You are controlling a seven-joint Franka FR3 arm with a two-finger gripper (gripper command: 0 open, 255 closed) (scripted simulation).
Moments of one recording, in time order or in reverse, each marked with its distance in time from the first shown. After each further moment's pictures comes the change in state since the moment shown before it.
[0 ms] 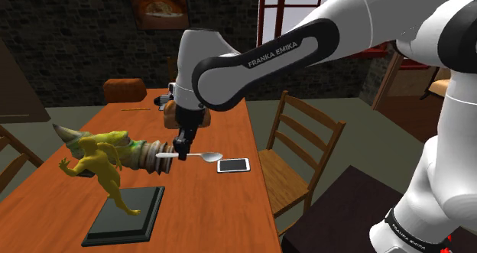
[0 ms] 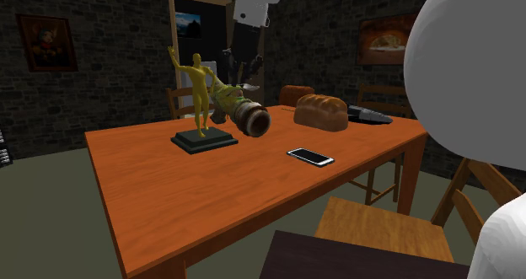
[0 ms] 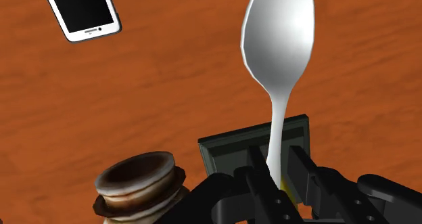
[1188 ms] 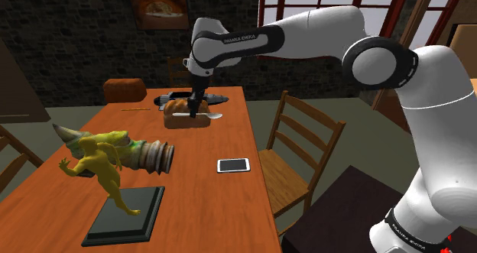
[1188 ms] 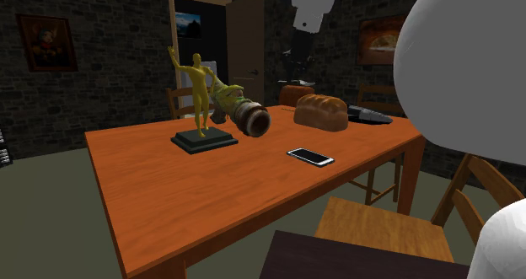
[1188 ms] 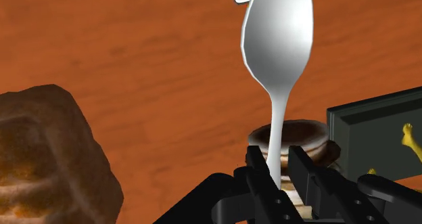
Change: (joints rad) arm -0.163 0.369 -0.099 0.583 -0.017 -0.264 -0.281
